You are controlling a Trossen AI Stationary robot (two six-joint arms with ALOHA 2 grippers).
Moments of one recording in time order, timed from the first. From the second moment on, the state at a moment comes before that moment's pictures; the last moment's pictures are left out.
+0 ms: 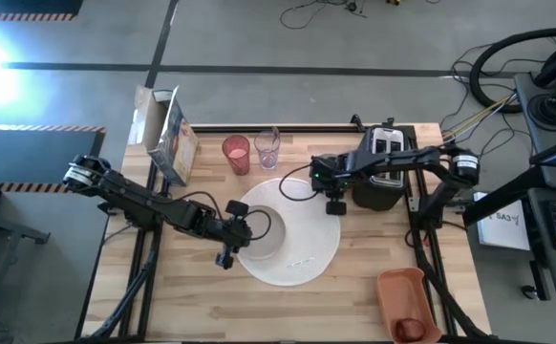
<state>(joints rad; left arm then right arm) -0.31 1.43 0.85 -0.39 -0.20 0.04 -0.24 1.66 1.09 -0.77 0.02 -0.21</state>
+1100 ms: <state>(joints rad) -0.31 1.43 0.85 -0.36 -0.14 0.04 0.27 1.72 1.17 -0.67 0.02 0.13</state>
